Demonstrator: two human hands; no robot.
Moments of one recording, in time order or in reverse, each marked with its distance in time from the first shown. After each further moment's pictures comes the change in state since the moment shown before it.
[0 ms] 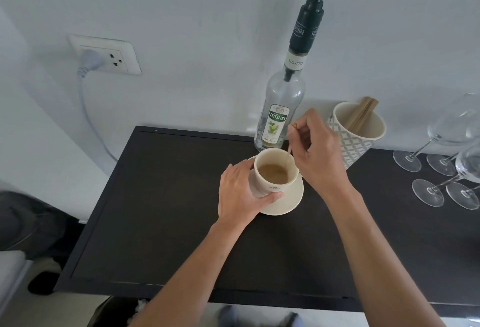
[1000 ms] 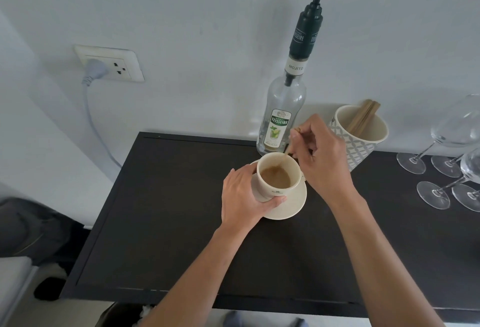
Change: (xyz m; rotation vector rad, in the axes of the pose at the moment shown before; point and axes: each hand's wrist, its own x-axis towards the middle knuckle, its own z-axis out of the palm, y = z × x) left_hand 0.000 -0.001 0.001 0.009 0.002 0.008; right_hand -0.002 0.001 -0.003 0.049 -0.003 -0.016
